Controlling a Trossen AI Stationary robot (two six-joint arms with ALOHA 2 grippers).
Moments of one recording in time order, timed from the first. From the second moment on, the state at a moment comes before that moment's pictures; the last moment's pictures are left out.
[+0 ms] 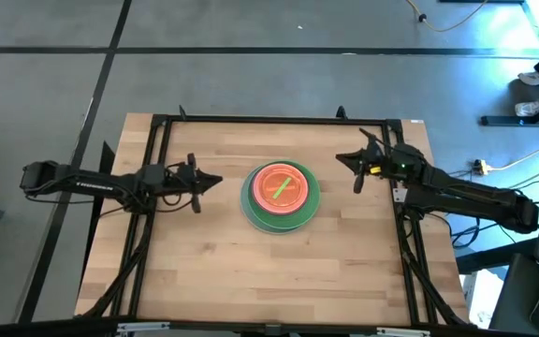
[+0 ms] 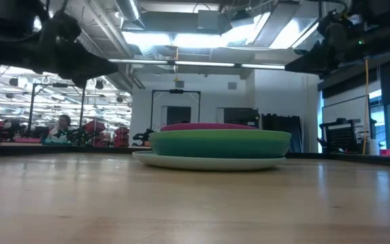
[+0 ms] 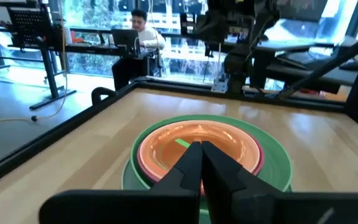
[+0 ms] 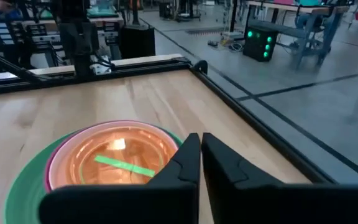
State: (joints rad) left arm 0.08 0.67 0.08 0.54 -0.17 -0.07; right arm -0.40 0.60 0.34 0.08 -0.08 -0.03
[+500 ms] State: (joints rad) left arm 0.08 0.38 0.01 0.39 -0.17 -0.08; right arm -0.40 0.49 0.15 0.24 -0.08 0.00
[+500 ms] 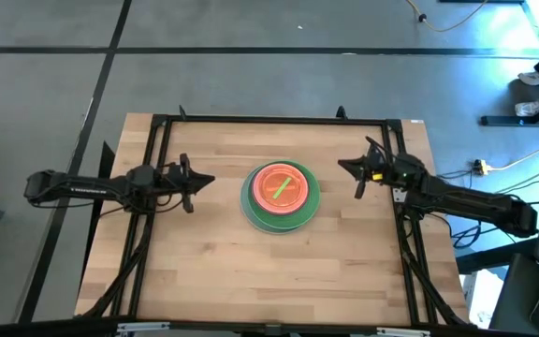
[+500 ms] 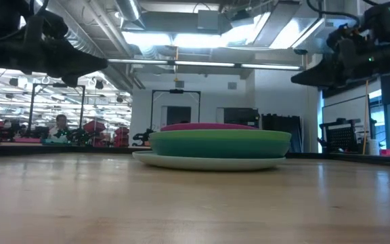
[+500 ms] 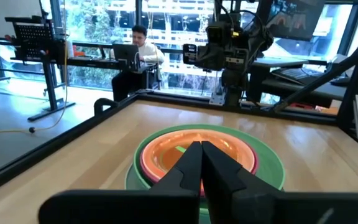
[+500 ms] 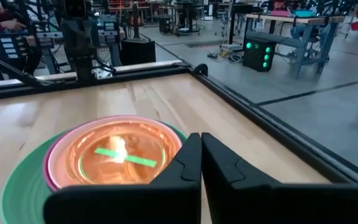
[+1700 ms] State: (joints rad) left arm 0.08 0.00 0.01 0.04 -0.16 -0.11; right arm -0.40 0.28 0.03 0.11 -0.10 0.05
